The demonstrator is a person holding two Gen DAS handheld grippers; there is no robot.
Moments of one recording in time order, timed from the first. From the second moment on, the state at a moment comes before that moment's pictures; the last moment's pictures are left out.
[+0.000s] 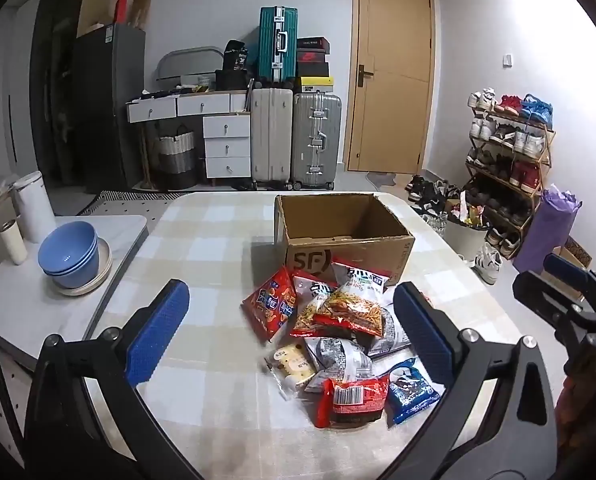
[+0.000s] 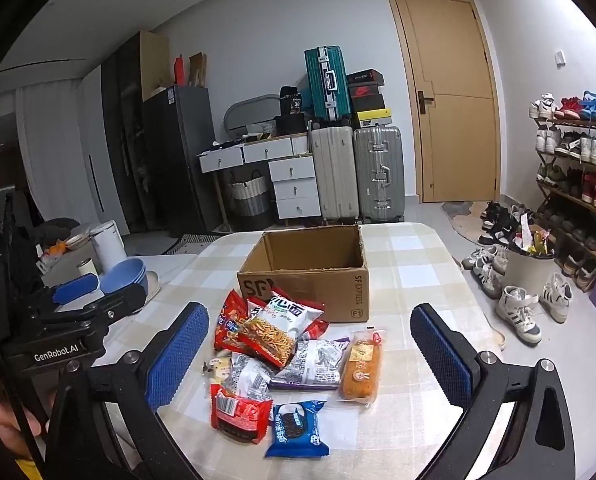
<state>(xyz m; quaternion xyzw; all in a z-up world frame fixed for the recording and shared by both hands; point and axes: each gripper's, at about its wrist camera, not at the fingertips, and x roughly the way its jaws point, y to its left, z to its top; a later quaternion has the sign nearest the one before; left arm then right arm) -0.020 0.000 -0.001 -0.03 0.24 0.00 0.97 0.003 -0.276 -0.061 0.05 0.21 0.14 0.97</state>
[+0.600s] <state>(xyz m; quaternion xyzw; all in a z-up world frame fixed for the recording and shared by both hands) -0.024 0.003 -0.001 -0.04 0.23 -0.01 0.97 -0.001 -0.270 -0.064 0.04 0.20 0.14 0.97</state>
